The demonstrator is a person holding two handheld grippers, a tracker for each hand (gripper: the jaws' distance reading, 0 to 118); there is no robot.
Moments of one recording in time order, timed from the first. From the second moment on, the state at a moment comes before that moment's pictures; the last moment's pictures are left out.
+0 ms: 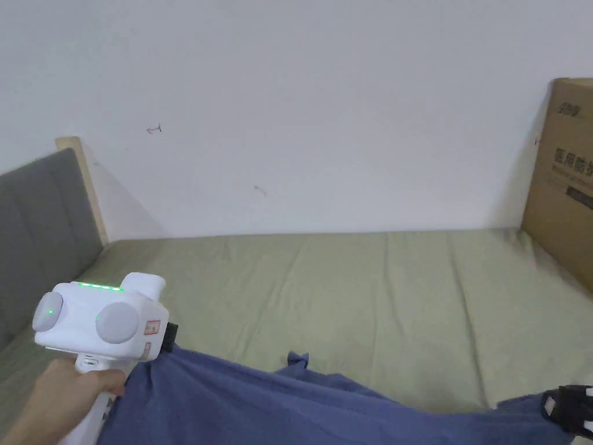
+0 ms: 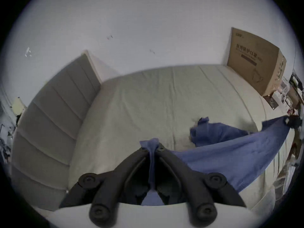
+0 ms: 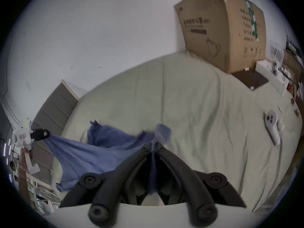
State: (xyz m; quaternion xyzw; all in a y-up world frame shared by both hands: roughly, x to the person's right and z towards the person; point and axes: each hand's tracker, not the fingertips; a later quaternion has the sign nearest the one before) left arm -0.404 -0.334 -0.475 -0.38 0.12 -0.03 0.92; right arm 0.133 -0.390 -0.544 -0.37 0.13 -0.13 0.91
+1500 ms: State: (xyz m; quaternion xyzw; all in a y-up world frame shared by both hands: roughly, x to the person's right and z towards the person) left arm -0.447 -0.187 -0.684 -0.13 0.25 -0.08 0.96; right arm 0.028 -0.131 -0.824 -0.20 0.04 -0.02 0.98
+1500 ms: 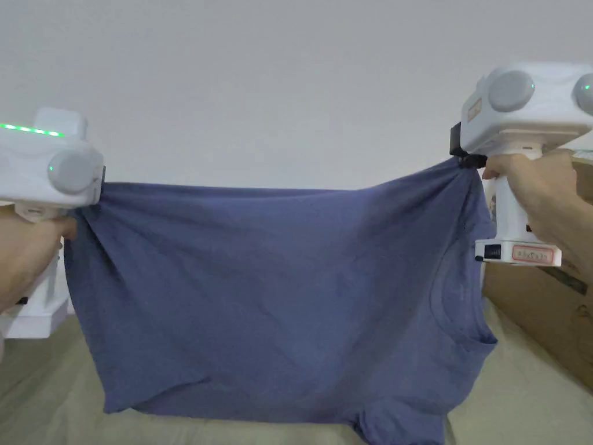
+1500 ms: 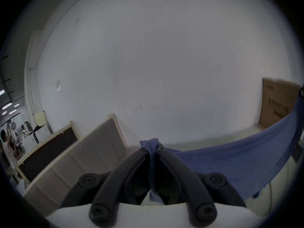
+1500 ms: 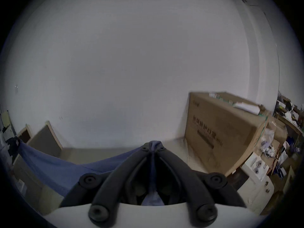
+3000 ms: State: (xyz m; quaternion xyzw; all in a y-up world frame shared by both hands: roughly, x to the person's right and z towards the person) left arm -0.359 -0.503 -0.180 -0.44 0.16 -0.04 0.88; right arm 0.172 -0.515 -0.342 -0.51 0.08 -0.05 0.86
